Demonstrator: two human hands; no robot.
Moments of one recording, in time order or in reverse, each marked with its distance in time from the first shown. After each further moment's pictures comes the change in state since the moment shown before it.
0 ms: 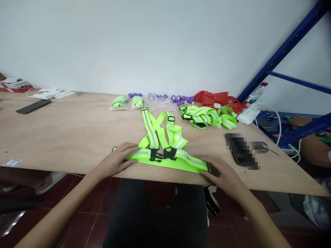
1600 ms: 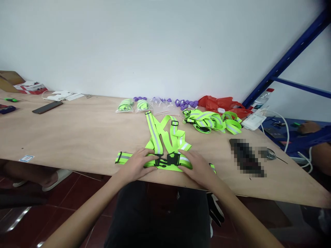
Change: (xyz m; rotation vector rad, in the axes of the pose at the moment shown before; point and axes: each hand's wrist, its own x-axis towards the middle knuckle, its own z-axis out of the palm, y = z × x) left_hand 0.032 0.042 0.040 0.004 0.013 0.016; right_hand 0.060 -0.062 0.040 -0.094 -0.064 -0.140
